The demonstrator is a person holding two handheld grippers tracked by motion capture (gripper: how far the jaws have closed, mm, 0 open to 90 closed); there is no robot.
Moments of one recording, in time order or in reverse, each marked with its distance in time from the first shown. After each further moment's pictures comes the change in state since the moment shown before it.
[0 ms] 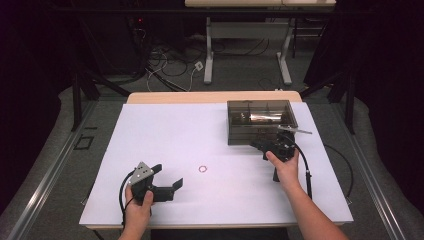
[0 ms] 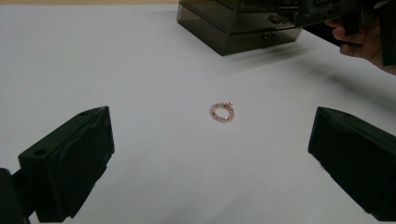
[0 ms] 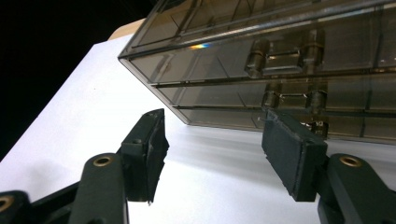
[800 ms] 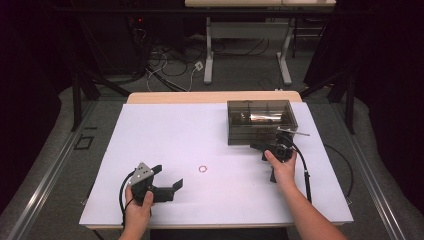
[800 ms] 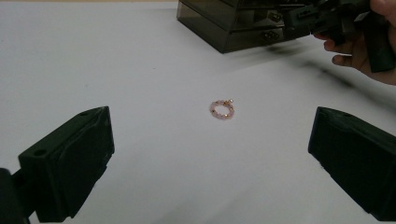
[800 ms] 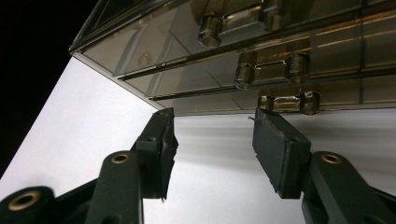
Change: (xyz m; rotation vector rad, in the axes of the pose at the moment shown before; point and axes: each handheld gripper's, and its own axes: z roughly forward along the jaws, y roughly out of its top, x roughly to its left) left arm 0.000 -0.001 0.000 0.004 0.000 -0.005; right arm -0.015 -0.007 0.016 0.069 -0.027 0.142
